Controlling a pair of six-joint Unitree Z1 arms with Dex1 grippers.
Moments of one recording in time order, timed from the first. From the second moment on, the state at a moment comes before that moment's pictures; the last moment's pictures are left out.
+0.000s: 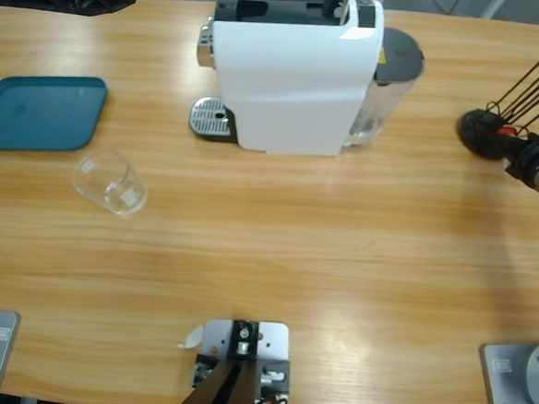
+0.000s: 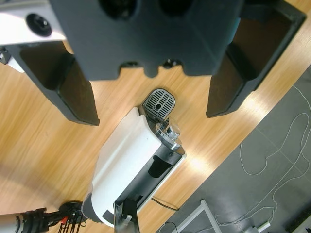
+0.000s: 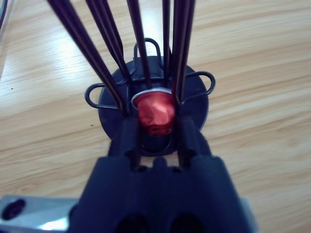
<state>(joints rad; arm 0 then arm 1) -1.00 1.32 -1.25 0.50 0.14 0.12 0.14 1.89 -0.02 -1.28 -0.28 0.27</state>
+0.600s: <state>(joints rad) -1.01 1.32 -1.25 0.50 0.14 0.11 0.13 1.86 -0.02 -1.28 -0.26 0.25</state>
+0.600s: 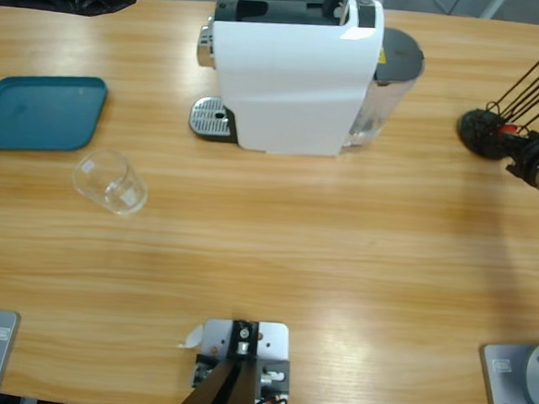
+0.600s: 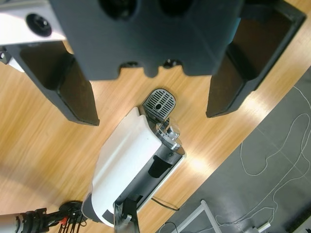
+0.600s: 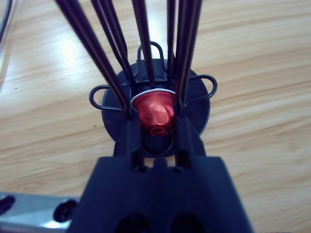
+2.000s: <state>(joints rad) -1.04 1.32 -1.23 0.50 0.14 0.10 0.13 1.57 -0.22 -0.80 -0.25 0.25</state>
